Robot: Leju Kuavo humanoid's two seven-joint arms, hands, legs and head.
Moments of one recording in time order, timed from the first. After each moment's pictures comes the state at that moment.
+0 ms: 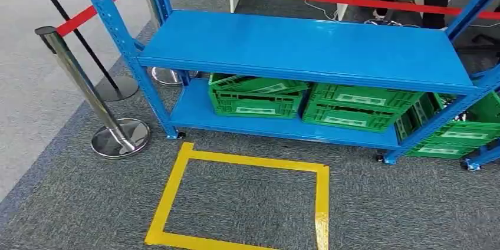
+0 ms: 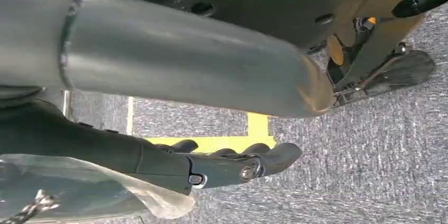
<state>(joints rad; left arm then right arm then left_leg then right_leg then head) -0.07 -0.26 1.32 -0.32 -0.87 0.08 -0.53 -0.03 0.22 -1.18 -0.27 1.10 -0.07 -0.08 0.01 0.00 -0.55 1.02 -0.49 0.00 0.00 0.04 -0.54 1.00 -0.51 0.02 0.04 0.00</state>
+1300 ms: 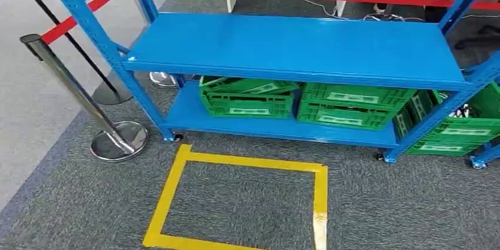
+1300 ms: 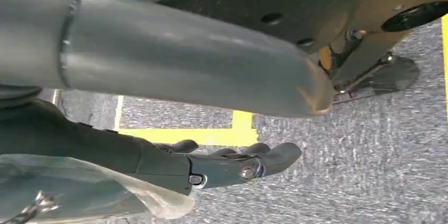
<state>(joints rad) -0.06 -0.24 1.32 -0.33 -0.86 0.02 -0.52 -0.04 0.22 -1.18 -0.26 1.15 -0.06 -0.12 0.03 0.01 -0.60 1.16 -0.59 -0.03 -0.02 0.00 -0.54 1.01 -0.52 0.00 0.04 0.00</state>
